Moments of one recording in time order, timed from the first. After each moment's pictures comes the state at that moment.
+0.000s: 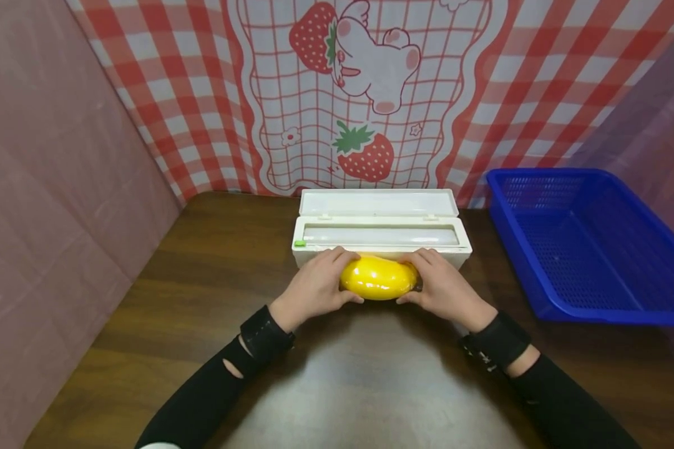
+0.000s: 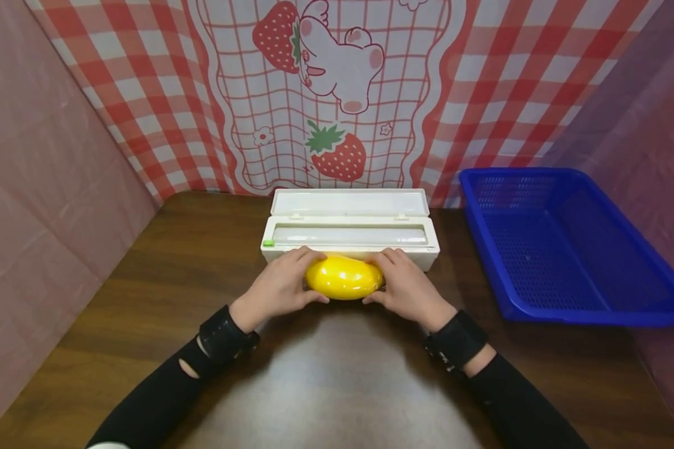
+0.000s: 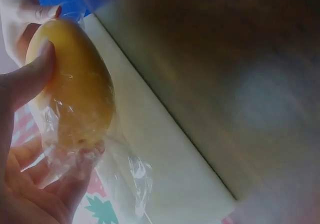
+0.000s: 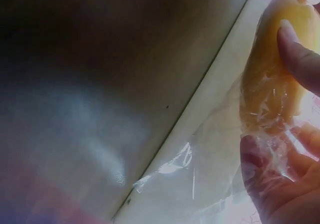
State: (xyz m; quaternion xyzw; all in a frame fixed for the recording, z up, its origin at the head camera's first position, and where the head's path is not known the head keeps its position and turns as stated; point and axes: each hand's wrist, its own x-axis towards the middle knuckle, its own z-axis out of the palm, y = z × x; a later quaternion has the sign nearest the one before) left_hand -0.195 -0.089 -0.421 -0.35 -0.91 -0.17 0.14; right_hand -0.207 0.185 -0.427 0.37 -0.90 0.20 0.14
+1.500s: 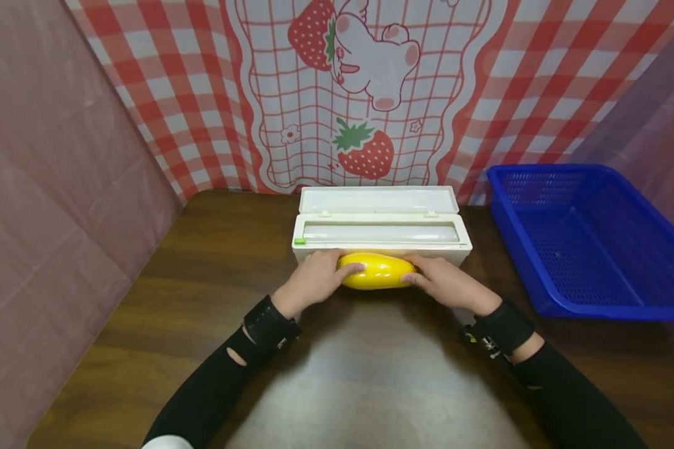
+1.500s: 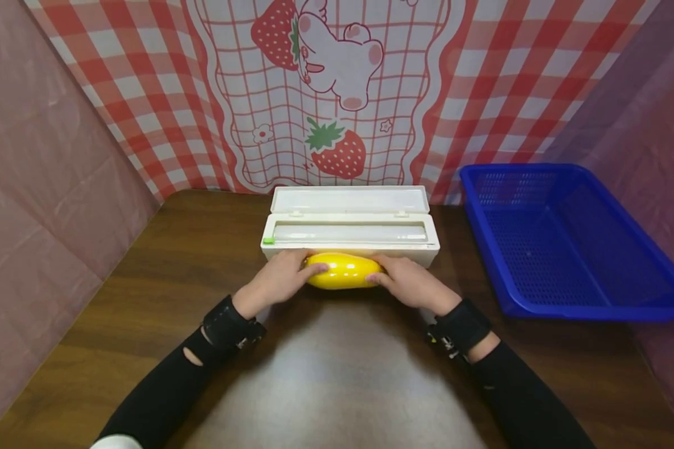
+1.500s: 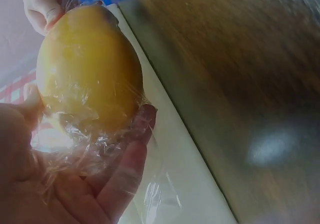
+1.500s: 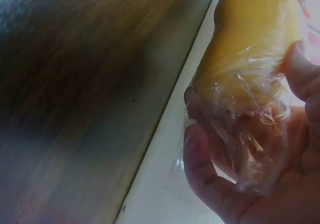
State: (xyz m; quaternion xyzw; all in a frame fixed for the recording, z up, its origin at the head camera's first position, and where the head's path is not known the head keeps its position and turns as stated) left_hand -0.204 -0.086 -0.418 -0.22 -0.94 -0.26 0.01; right_hand -0.219 0.192 -0.423 0.35 -0.90 0.24 -0.02
